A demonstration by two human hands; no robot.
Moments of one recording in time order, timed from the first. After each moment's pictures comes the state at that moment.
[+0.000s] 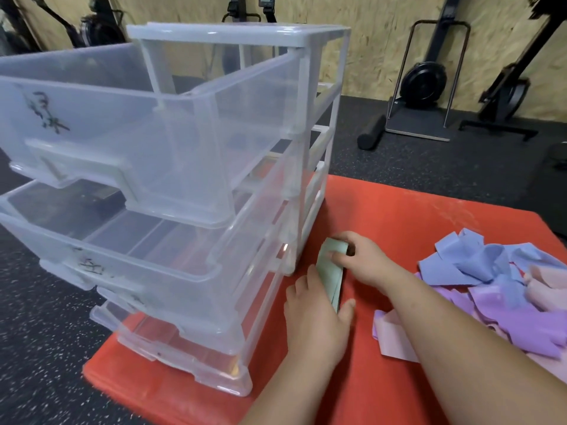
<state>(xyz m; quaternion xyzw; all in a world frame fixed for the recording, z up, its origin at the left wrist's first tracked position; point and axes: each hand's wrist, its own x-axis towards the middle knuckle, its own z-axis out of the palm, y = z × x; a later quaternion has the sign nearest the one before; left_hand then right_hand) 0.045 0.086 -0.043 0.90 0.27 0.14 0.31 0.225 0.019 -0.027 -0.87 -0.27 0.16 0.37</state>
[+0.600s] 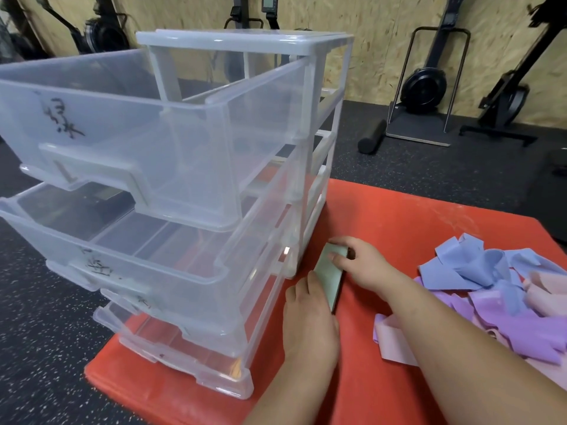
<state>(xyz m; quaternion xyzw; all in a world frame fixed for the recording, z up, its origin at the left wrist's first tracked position) 0.044 0.090 -0.055 0.92 0.25 0.17 0.25 0.229 0.021 -0.035 -0.88 -0.29 0.14 0.36</state>
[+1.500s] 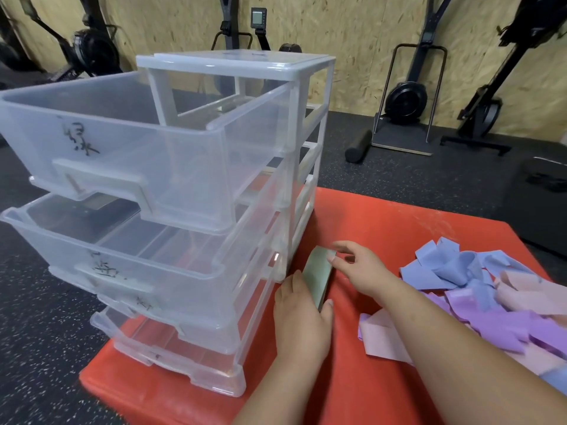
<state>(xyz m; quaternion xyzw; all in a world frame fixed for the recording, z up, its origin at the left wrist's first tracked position) 0.040 0.091 -0.040 0.87 0.28 0.20 0.35 0.215 -0.003 -0.020 -0.86 -0.24 0.13 0.42</state>
